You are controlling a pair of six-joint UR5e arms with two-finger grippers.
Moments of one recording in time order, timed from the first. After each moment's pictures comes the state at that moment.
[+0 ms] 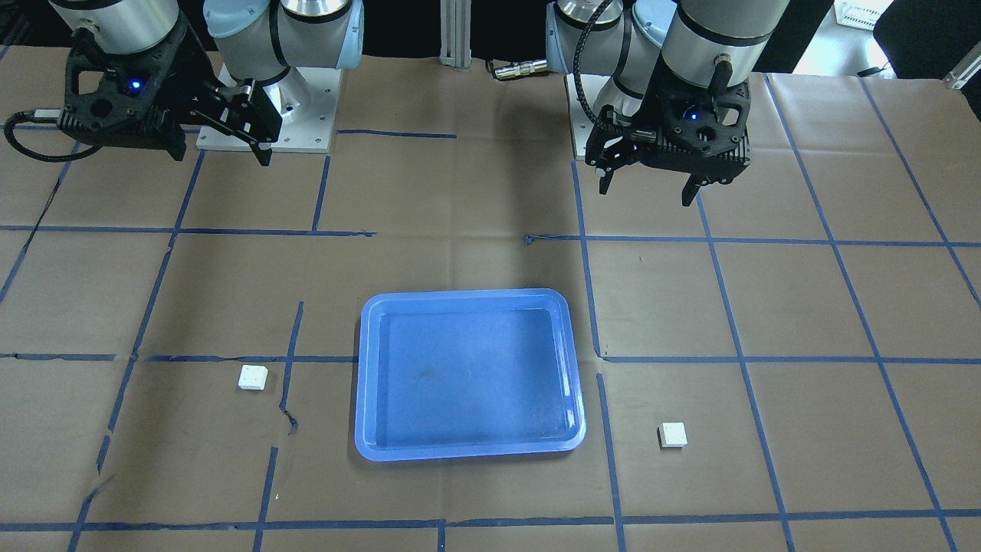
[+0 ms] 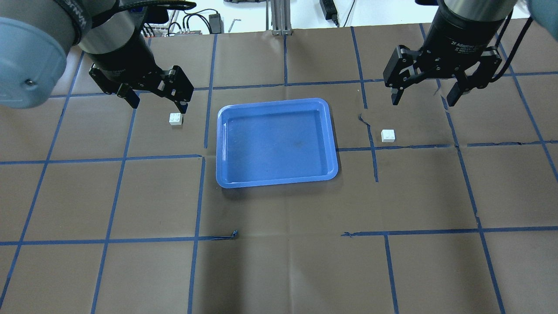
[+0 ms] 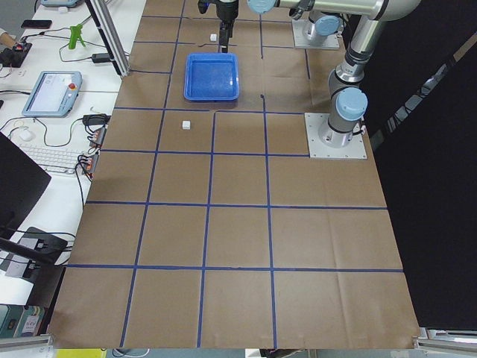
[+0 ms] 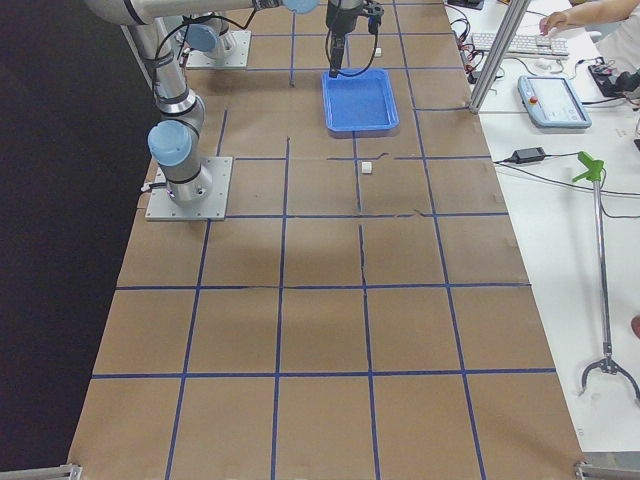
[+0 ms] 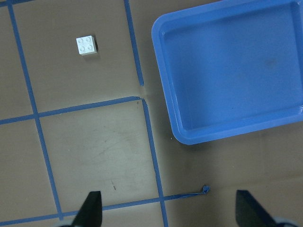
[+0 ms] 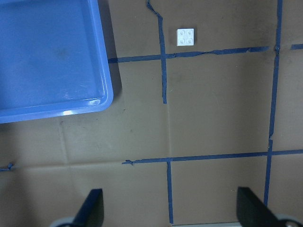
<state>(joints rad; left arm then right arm) -1.62 -1.57 -1.54 -1.58 1.58 0.11 1.56 -1.57 1.46 -1.37 -1.54 0.06</state>
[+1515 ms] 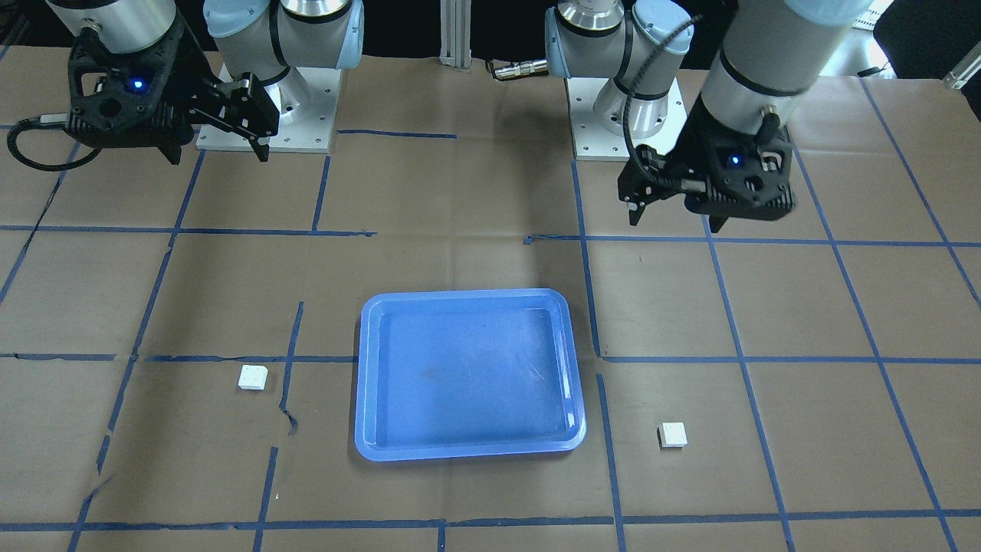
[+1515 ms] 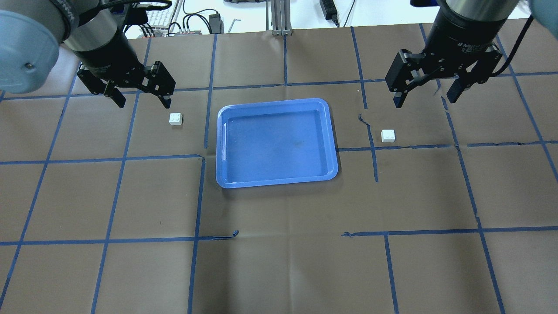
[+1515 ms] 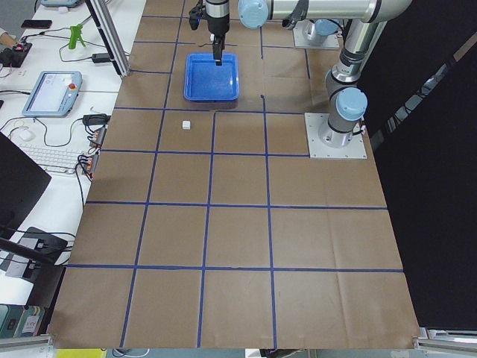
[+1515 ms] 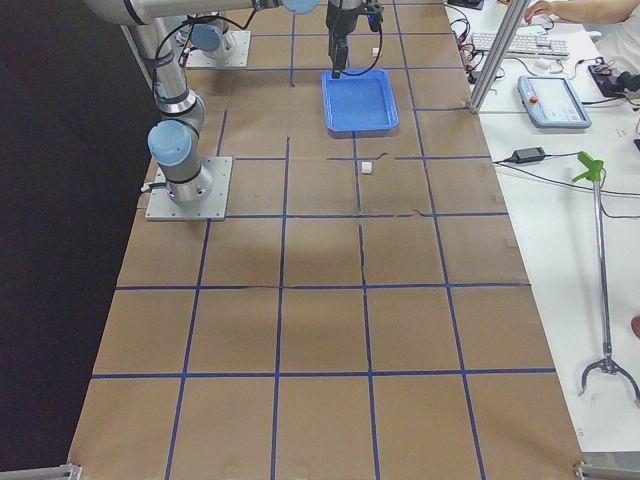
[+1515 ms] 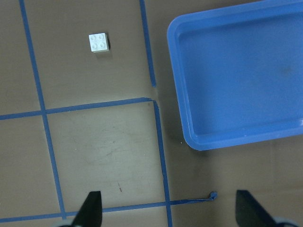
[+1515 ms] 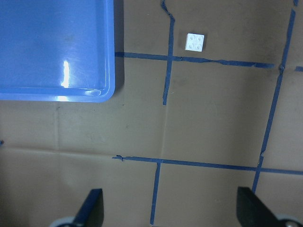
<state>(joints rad) -1.49 -1.67 -1.55 -1.51 1.57 0.13 1.56 -1.57 1.46 -1.37 -1.55 -0.18</state>
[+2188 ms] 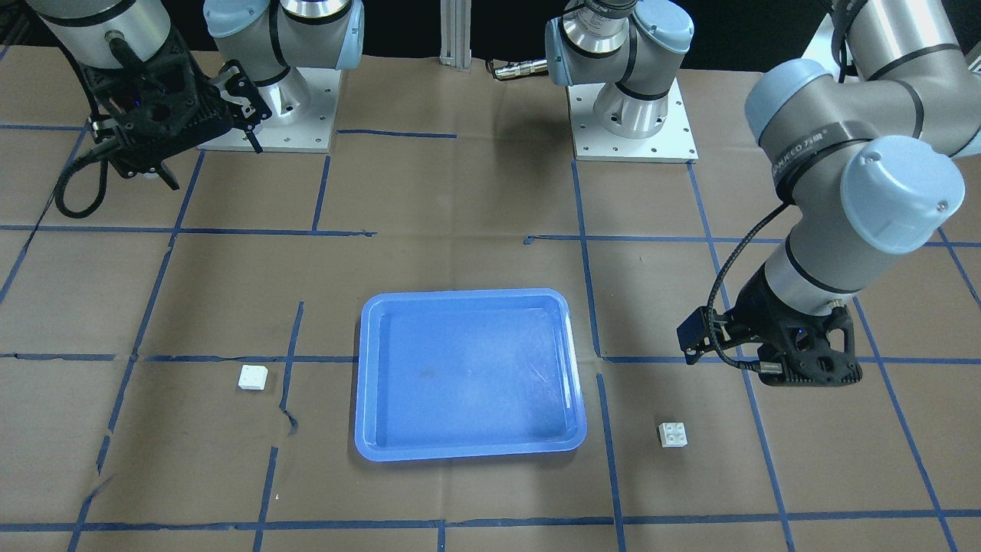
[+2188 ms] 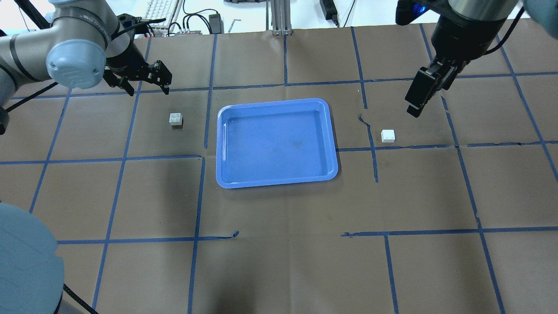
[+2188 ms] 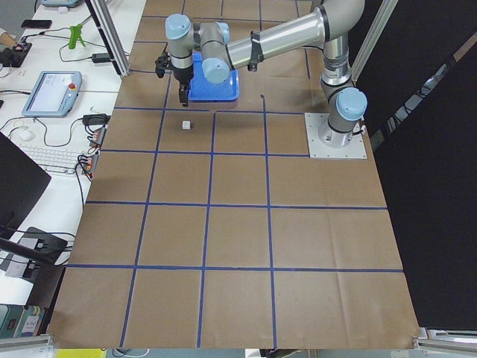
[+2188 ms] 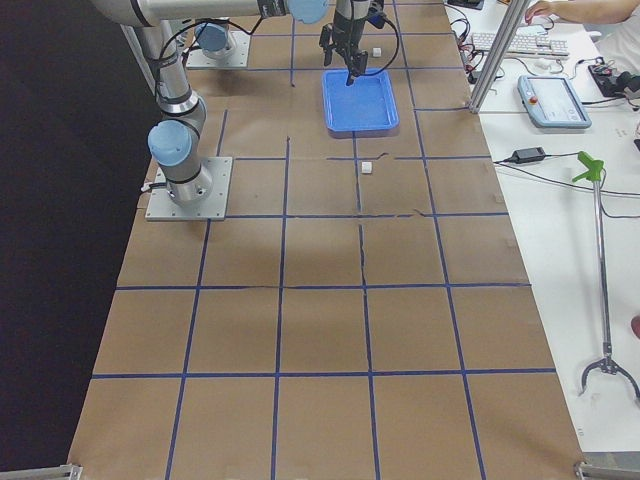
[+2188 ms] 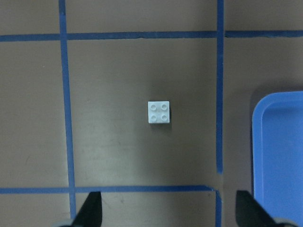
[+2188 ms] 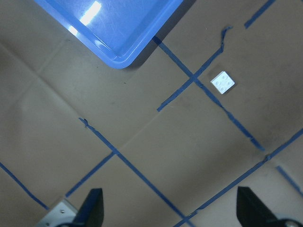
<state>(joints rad) -1.42 -2.00 -1.53 -1.12 1.56 0.17 1.51 -1.52 1.46 -1.42 -1.56 -0.93</state>
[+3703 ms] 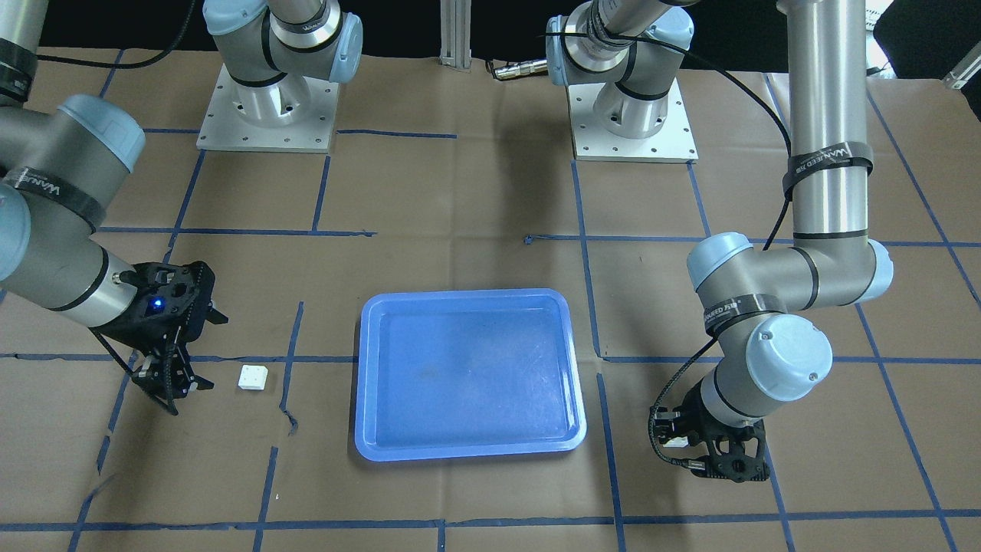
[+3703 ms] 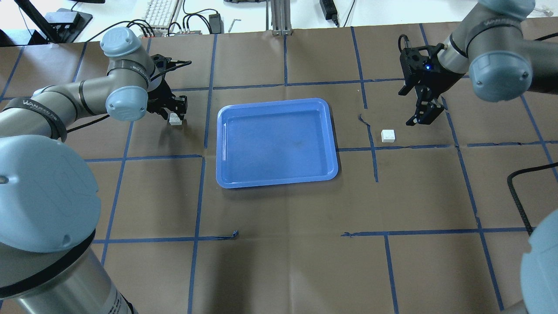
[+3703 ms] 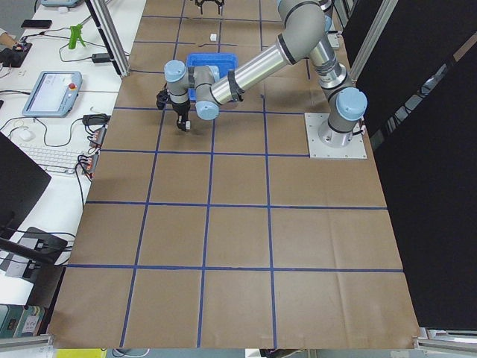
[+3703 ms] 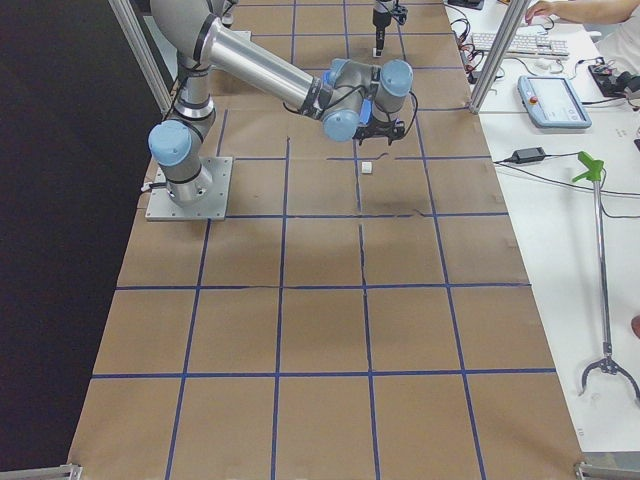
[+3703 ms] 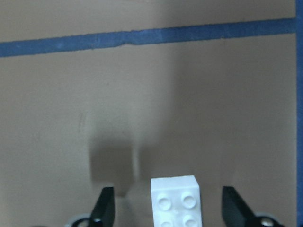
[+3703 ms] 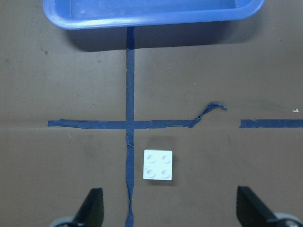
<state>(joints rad) -1.42 -2.19 -1.59 -0.90 1.56 0.22 1.33 -1.24 1.76 -2.02 -1.28 -1.81</state>
